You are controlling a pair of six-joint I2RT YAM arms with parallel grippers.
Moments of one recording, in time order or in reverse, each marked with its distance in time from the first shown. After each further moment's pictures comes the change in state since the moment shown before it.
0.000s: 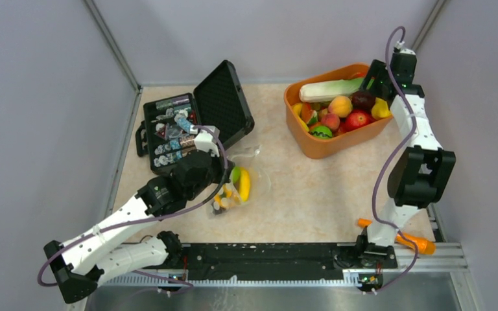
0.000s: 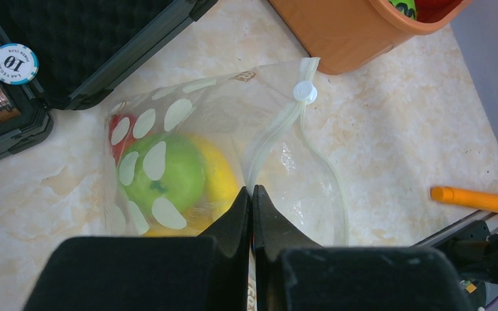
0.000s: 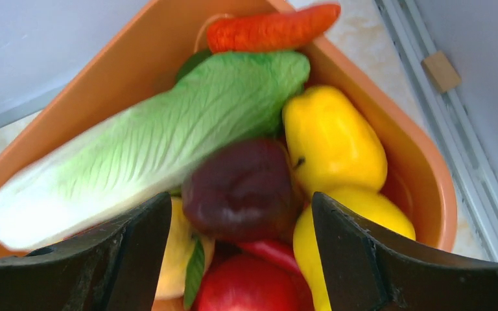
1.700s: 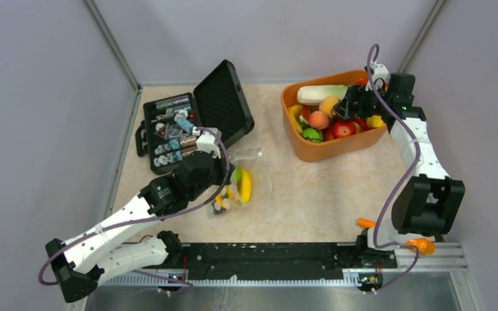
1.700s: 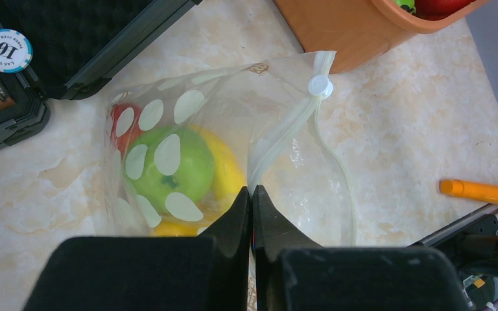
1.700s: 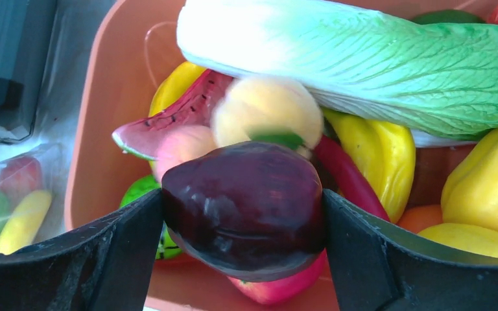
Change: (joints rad) left arm 0.000 0.006 -0.024 -0.003 0.007 -0.002; right arm 0.025 -0.211 -0.262 0.009 -0.579 -0.325
